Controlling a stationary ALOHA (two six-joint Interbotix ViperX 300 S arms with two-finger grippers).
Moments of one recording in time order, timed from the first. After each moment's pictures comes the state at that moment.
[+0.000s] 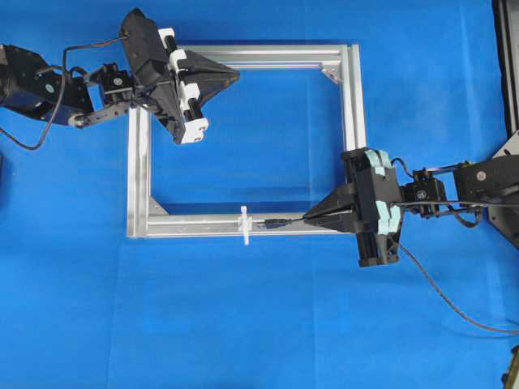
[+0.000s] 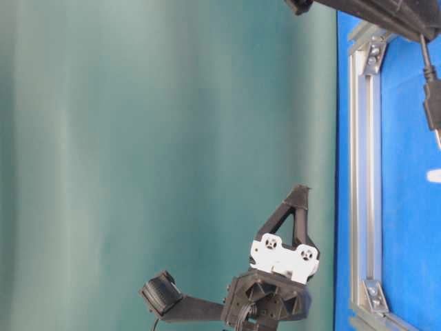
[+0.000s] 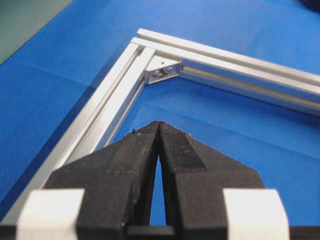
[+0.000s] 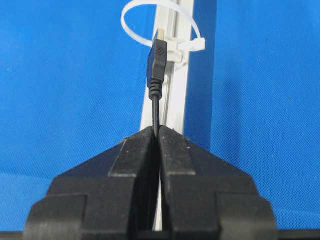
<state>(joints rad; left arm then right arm) 0.28 0.14 0.84 -0.09 -0.77 -0.01 0.13 -0.11 1.02 0.03 -0.39 0.13</state>
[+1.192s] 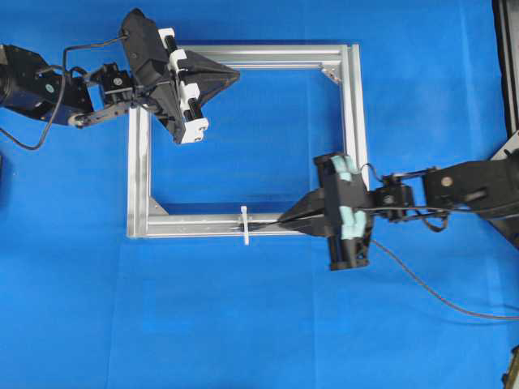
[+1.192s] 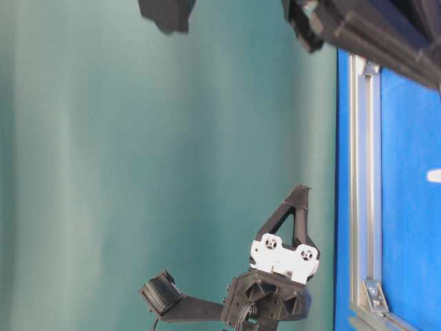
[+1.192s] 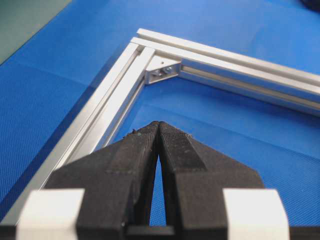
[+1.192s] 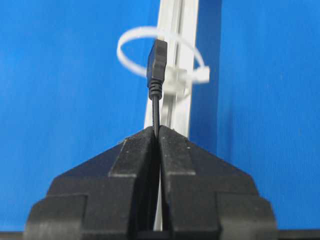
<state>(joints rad) 0.28 0.14 0.84 -0.09 -0.77 -0.01 0.13 0.03 0.89 0.03 -0.40 0.13</state>
